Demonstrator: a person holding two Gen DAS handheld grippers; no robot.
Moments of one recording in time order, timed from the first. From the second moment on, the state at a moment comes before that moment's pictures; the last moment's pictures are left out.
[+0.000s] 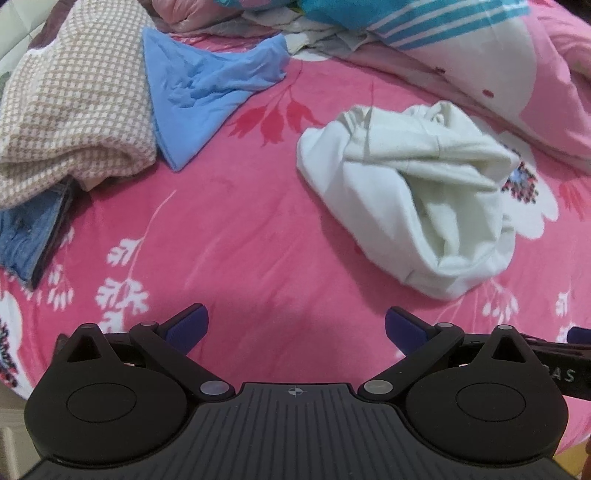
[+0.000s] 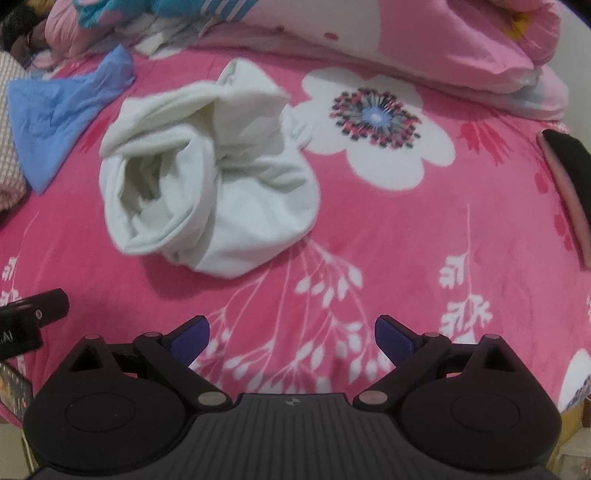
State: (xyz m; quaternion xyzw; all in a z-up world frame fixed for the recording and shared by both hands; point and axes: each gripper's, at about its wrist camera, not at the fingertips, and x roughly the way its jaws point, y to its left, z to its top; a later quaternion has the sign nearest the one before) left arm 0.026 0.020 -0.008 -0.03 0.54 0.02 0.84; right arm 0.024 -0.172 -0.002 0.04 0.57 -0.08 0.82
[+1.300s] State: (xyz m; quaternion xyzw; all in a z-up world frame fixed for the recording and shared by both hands) left arm 0.073 0.008 -0.064 -0.19 0.52 0.08 0.83; right arm 0.157 -0.151 -0.001 -0.02 0.47 0.18 0.86
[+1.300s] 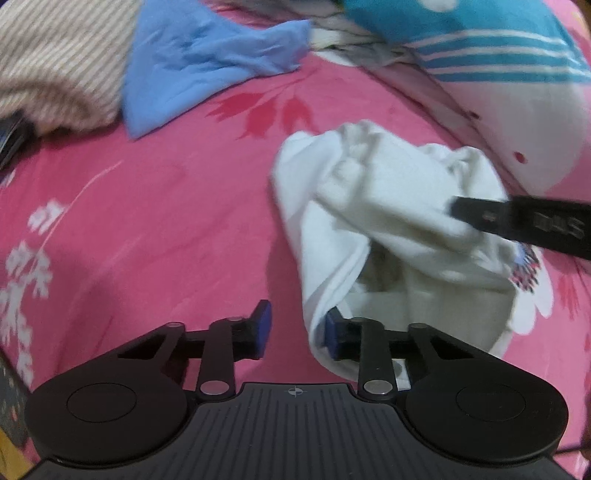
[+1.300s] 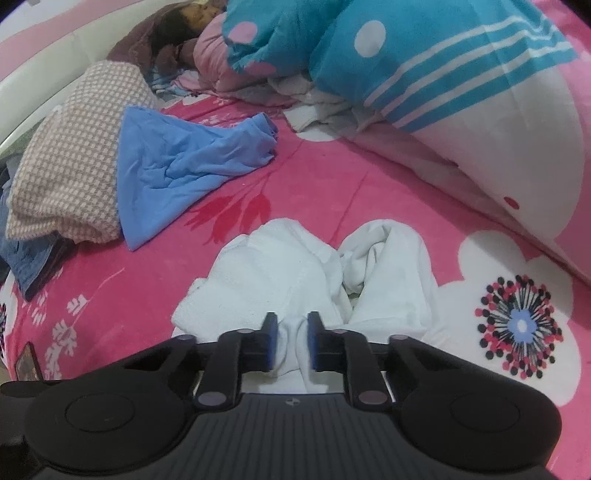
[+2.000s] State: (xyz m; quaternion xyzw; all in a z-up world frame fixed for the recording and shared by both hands) left arm 0.081 0.061 -0.098 -0.21 0.58 0.04 0.79; right arm 0.092 -0.148 0.010 -0.06 0.57 0.06 0.82
